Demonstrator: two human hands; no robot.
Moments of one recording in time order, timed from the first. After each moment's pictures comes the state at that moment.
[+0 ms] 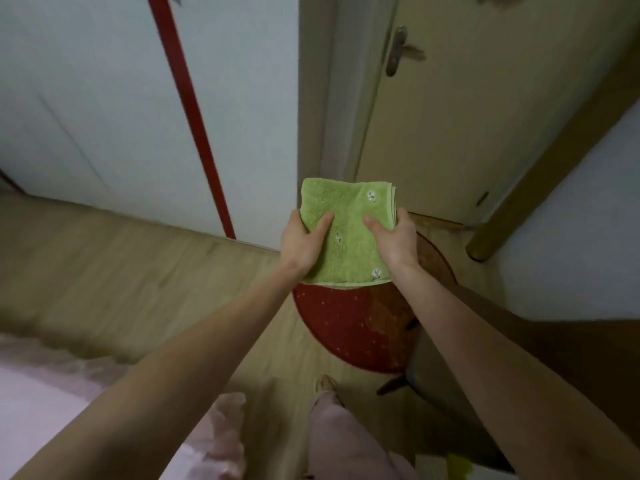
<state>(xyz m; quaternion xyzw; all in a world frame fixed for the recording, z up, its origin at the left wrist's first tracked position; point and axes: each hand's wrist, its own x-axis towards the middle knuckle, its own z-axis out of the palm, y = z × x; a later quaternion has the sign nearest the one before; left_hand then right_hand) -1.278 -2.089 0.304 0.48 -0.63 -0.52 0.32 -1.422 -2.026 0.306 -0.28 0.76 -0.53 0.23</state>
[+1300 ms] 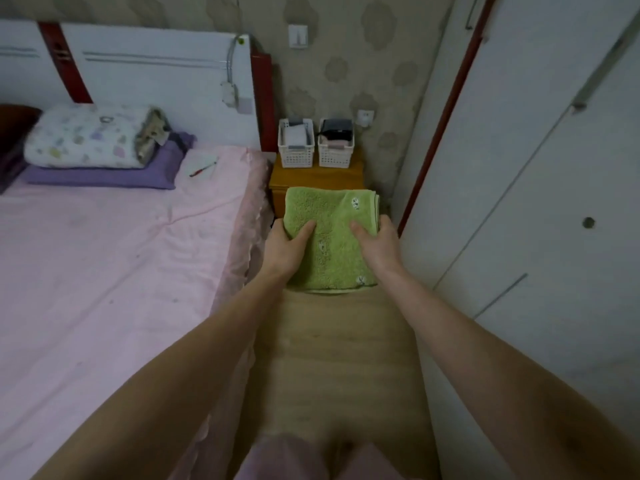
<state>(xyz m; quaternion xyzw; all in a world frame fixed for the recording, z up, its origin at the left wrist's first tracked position) -0.515 -2.833 0.310 0.79 -0.16 -0.18 0.57 -0.608 -2.964 0.314 -0.71 0.38 -0.22 0.56</state>
